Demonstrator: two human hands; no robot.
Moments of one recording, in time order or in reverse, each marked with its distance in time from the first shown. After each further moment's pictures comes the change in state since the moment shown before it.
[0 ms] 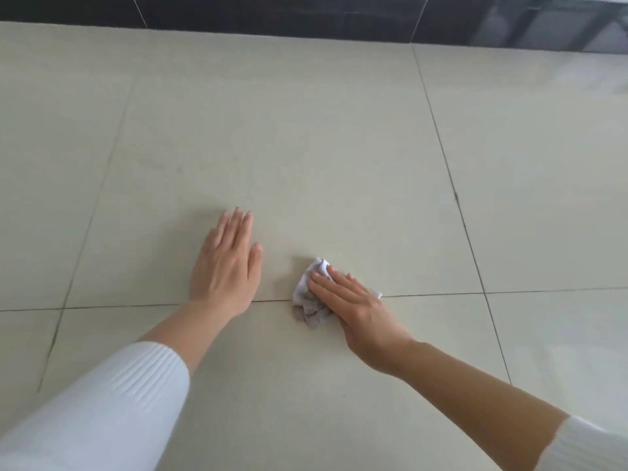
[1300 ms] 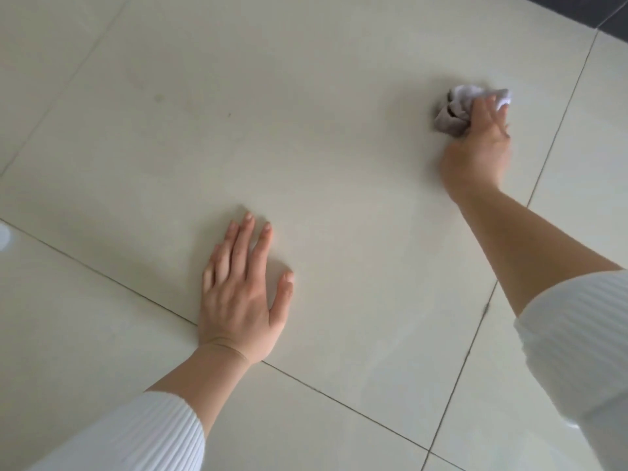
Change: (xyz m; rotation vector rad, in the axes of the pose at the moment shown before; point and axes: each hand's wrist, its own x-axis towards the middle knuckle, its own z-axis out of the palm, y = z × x) left_hand 0.021 0.145 0.046 0.039 0.080 -0.543; right_hand 0.261 0.215 -0.147 -0.035 0.347 0.415
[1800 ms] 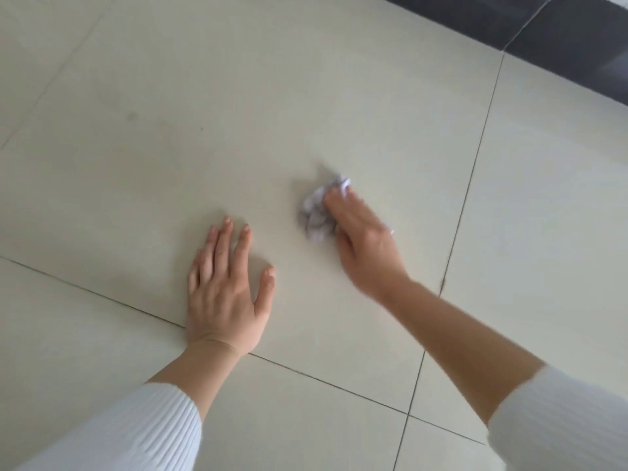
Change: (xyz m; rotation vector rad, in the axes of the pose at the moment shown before) left_hand 0.001 0.000 0.003 -0.030 0.014 -0.001; right_hand -0.144 -0.007 0.001 0.123 -0.371 -0.544
